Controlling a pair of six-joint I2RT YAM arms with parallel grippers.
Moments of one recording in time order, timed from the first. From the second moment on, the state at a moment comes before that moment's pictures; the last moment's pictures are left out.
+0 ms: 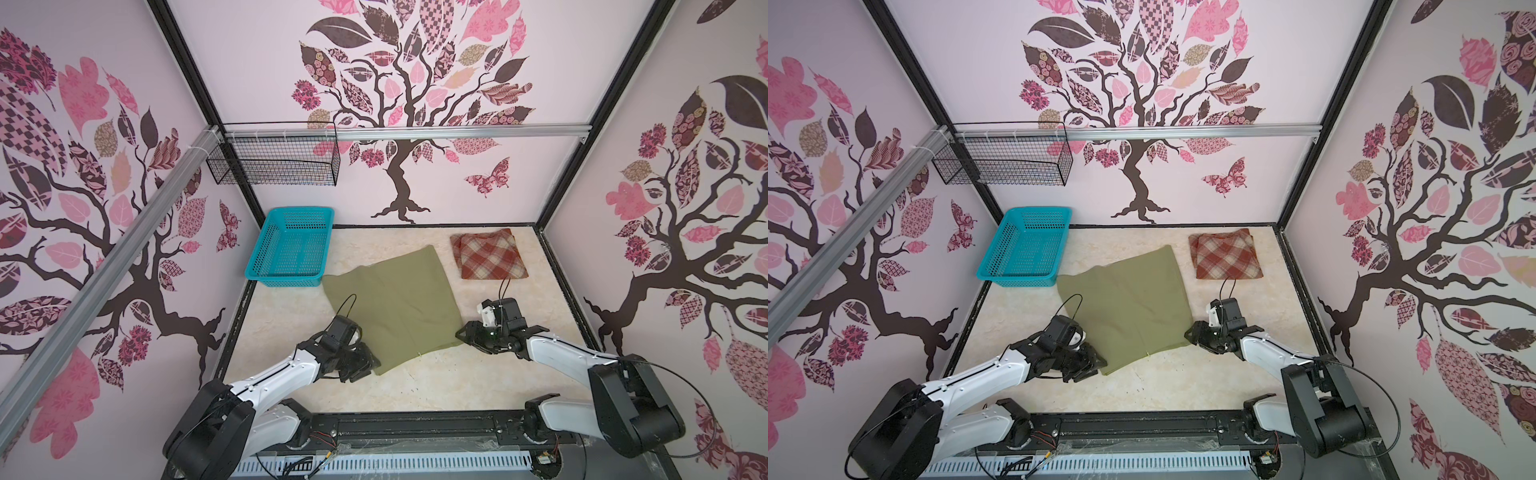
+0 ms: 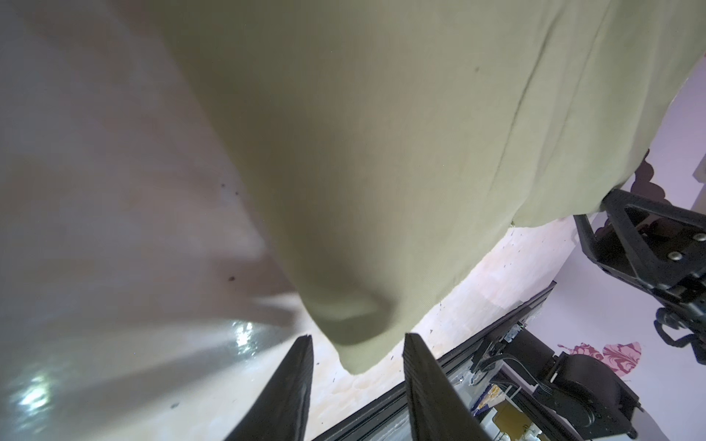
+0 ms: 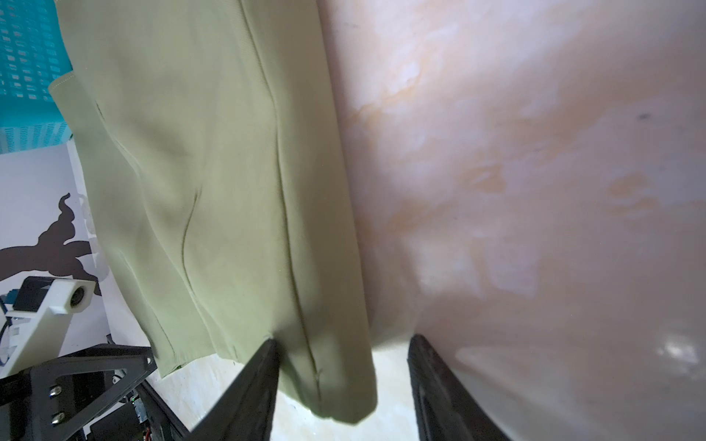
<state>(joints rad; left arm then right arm) -0.57 1.16 0.42 -0.35 0.44 -1.03 0.27 1.28 0.44 -0.15 -0.44 0.64</state>
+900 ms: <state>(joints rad) -0.65 1.22 0.41 -0.26 0.40 -1.12 0.27 1.29 0.41 -0.09 -0.48 0.66</state>
